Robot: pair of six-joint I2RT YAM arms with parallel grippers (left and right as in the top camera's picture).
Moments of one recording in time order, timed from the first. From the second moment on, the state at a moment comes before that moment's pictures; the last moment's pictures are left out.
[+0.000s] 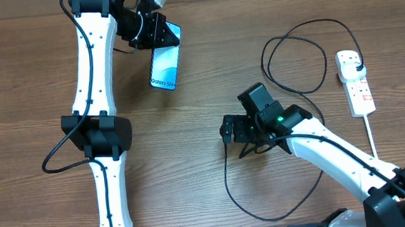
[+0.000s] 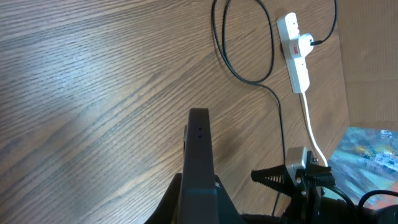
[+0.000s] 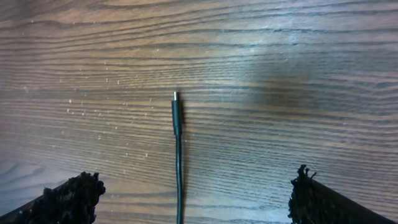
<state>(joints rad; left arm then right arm) -0.10 2.50 2.81 -1.64 0.75 0.11 0.55 1.53 0.93 -0.59 -0.12 0.64</state>
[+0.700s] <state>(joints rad) -0.10 2.50 2.81 -1.58 0.75 0.10 0.59 1.73 1.25 -0.88 -0.07 0.62</state>
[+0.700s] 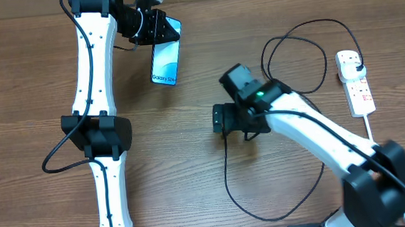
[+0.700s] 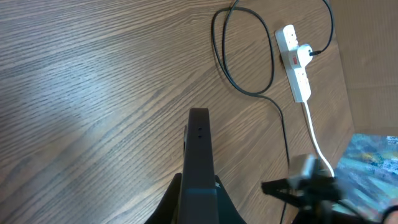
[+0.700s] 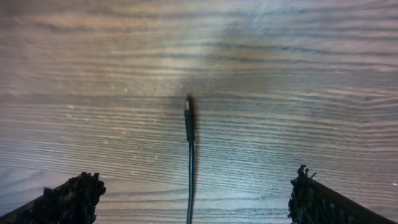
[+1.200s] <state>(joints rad) -0.10 2.50 2.81 -1.58 0.75 0.07 0.62 1.81 1.25 -0.87 -0.05 0.59</state>
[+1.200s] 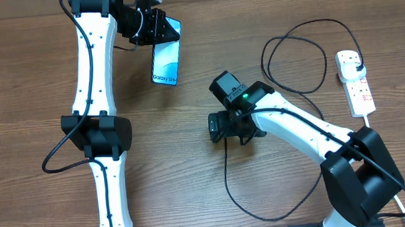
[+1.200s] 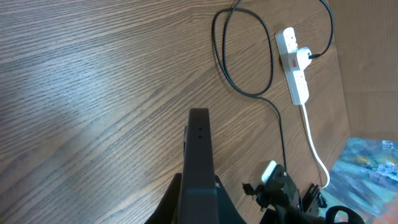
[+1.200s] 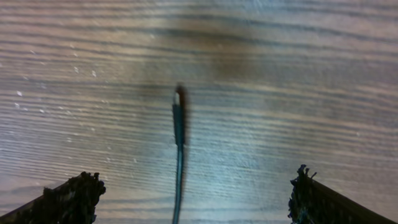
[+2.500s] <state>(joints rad) -0.10 2.50 2.81 -1.58 0.75 0.06 0.62 1.95 1.25 -0.81 -0.04 0.54</state>
